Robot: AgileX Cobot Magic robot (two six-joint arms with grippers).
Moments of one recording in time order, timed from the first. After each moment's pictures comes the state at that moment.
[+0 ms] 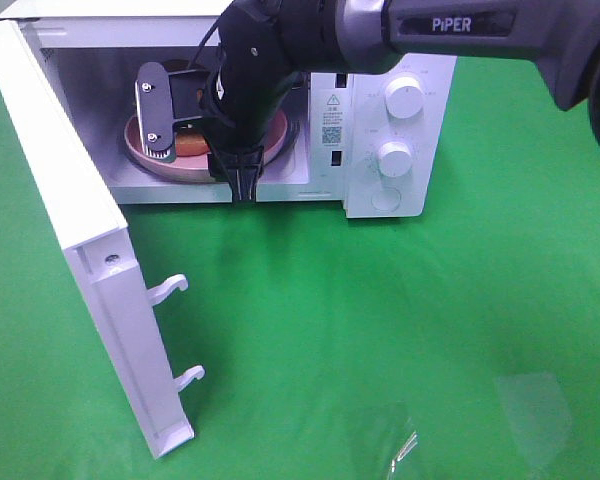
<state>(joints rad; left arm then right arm) -0.07 -0.01 -0.50 -0.09 1.05 0.16 0.72 2.28 -1.86 -0.27 0.55 -0.90</state>
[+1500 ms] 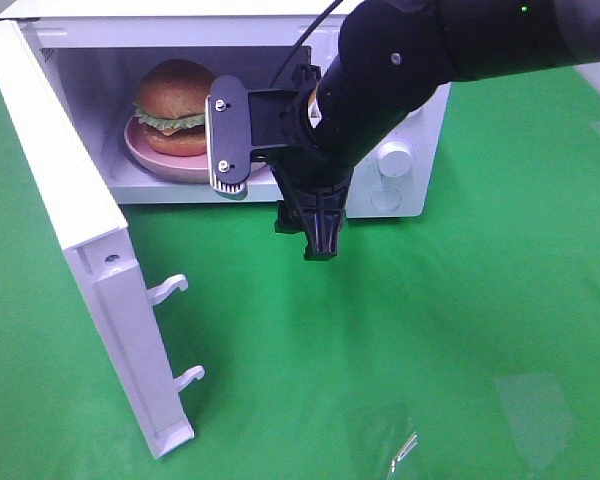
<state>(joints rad) -0.07 -0.01 -0.50 -0.09 1.05 0.16 0.72 1.84 -1.25 -0.22 0.42 -0.82</state>
